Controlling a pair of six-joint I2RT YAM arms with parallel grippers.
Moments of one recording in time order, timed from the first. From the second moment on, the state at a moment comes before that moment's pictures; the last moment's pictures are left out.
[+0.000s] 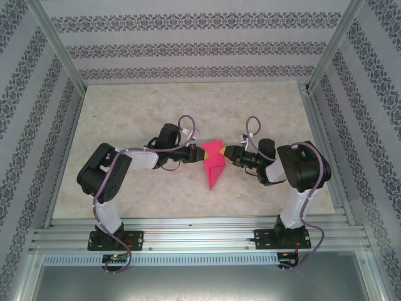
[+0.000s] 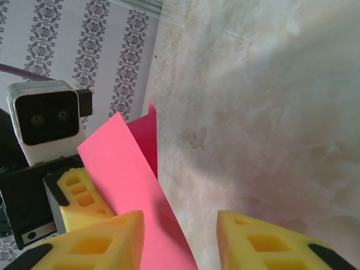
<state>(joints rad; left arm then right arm) -0.53 1.84 0.91 0.32 0.85 -0.69 0.19 1.89 0.46 1.11 -0.92 0.97</state>
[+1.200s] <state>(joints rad) -0.72 1.38 0.90 -0.22 0.41 -0.41 0.27 1.55 0.51 0.44 -0.62 0.89</state>
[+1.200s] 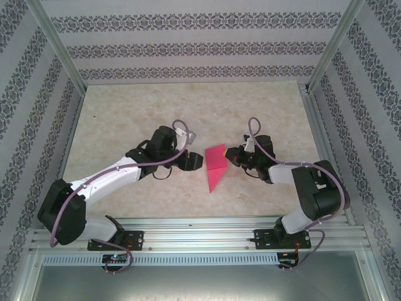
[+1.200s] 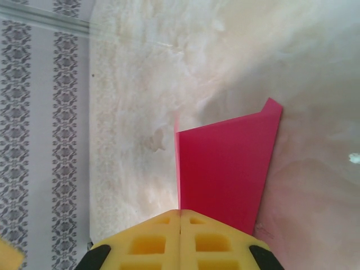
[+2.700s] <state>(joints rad) -1.10 1.98 1.30 -0.54 -0.22 -0.45 0.29 1.54 0.56 0.18 -0.49 0.89</state>
